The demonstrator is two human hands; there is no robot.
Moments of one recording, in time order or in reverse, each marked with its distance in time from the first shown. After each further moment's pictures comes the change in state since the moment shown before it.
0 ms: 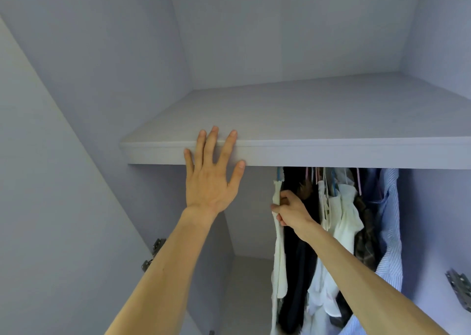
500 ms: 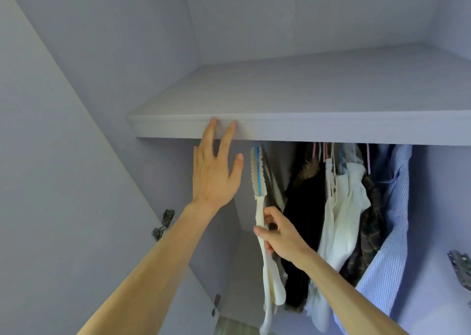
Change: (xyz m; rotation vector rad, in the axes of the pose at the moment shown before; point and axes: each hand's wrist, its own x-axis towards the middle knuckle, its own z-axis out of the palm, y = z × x) left_hand -0.036 0.011 -0.002 -0.263 0.020 -0.071; right_hand -0.097 0.040 0.025 -0.118 -0.295 -0.132
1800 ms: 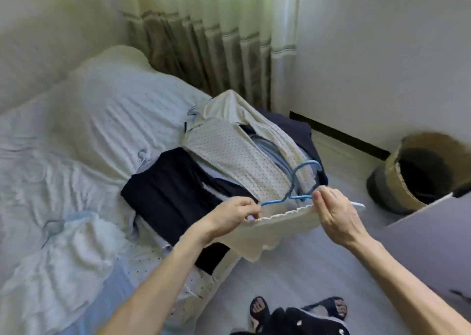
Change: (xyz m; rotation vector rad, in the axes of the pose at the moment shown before) left_hand -0.679 0.340 -0.245 -0.336 0.695 -1.918; right_hand -0.406 0.111 0.308 -0.397 -1.542 -1.110
